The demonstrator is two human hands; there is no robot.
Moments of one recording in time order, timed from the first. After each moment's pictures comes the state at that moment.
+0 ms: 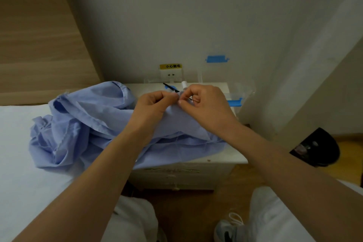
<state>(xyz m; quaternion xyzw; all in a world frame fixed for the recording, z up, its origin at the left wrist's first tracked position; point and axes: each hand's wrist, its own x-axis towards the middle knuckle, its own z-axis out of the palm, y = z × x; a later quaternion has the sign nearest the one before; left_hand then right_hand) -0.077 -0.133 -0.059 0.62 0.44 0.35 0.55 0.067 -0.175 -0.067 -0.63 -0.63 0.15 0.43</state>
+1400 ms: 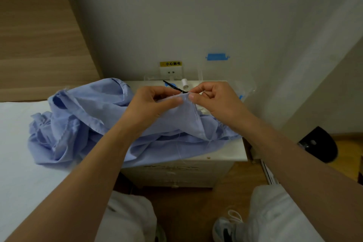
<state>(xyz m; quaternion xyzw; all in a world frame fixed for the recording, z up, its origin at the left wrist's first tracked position) -0.090 -0.132 -0.046 0.73 0.41 0.29 0.46 0.089 -0.188 -0.056 -0.60 -0.58 0.31 0.46</state>
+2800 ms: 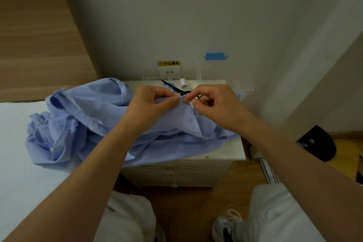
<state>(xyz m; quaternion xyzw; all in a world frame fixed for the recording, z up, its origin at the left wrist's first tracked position) -0.087 -0.134 -0.049 0.76 0.40 0.31 0.41 0.096 -0.192 -0.061 -0.57 -0.69 0.19 0.41</state>
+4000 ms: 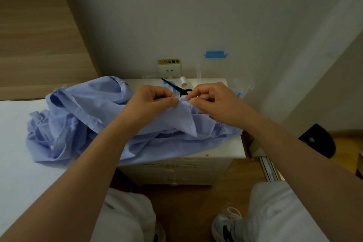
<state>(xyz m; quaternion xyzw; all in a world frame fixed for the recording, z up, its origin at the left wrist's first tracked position) -0.093 -0.131 -0.048 0.77 0.40 0.26 0.43 0.099 -0.193 -0.054 -0.56 -0.65 0.34 0.38</state>
